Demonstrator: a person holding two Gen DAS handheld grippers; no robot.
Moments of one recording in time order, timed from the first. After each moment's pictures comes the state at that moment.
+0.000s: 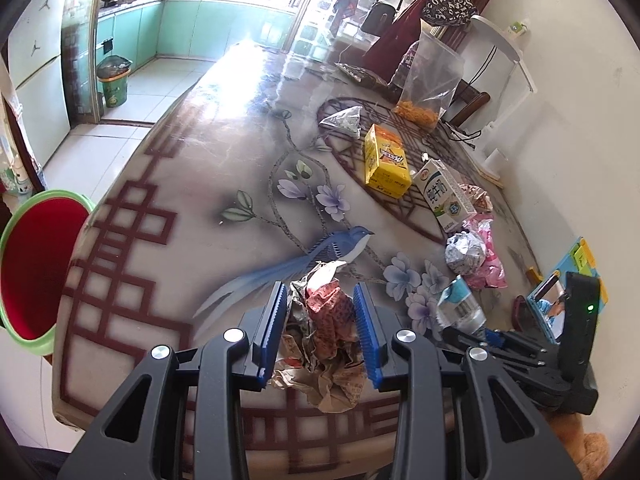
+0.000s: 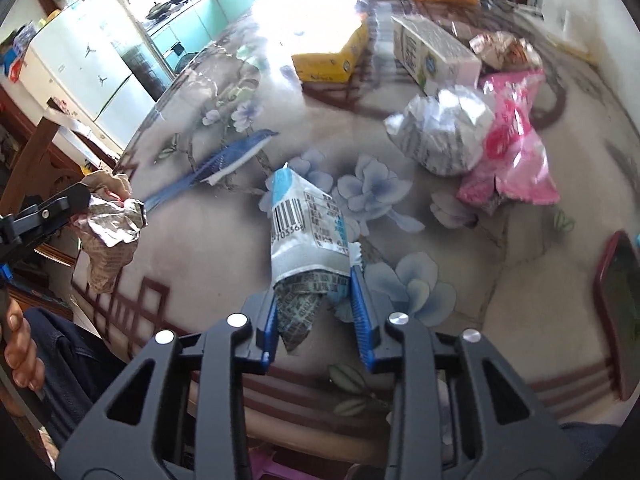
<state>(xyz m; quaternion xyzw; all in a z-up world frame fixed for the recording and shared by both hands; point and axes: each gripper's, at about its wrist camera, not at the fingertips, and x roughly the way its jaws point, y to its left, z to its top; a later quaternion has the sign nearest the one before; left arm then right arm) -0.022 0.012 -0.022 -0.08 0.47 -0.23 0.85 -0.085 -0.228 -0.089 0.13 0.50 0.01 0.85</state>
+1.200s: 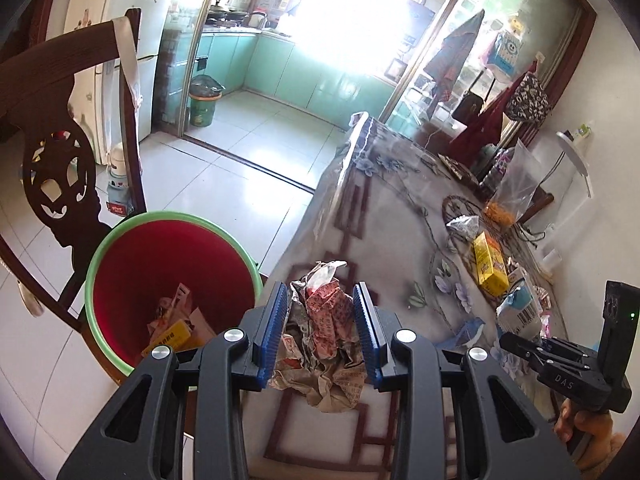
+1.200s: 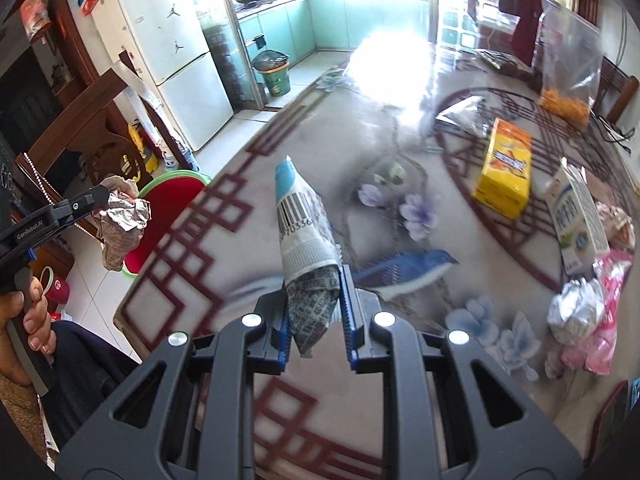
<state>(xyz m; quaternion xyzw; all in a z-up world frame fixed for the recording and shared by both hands) 0.009 0.198 -0.010 -0.17 0.39 -0.10 0.90 -0.007 -0.096 -0.032 0.03 0.46 0.12 0.88</state>
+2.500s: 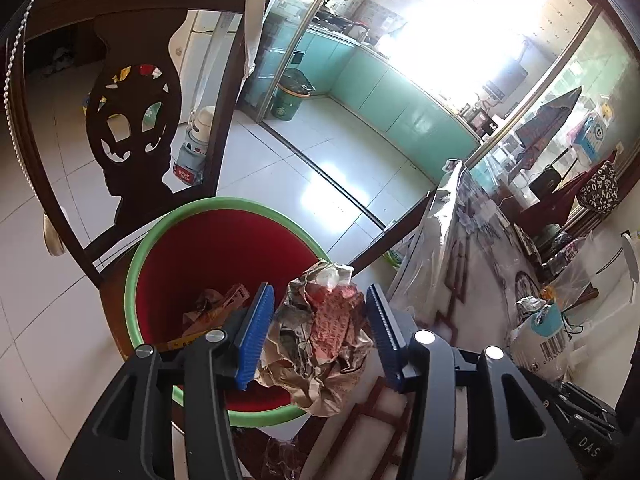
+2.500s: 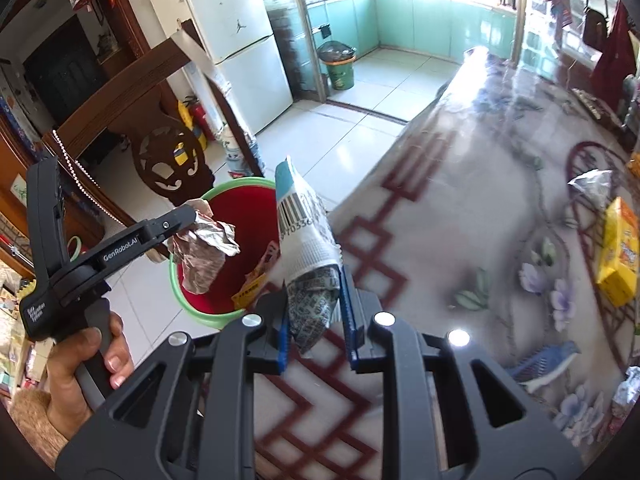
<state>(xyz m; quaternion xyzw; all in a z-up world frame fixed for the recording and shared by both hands) 0.038 0.270 -0.064 -0.28 0.38 0.04 0.88 0.058 0.043 -0.033 0.00 0.46 0.22 0.86</state>
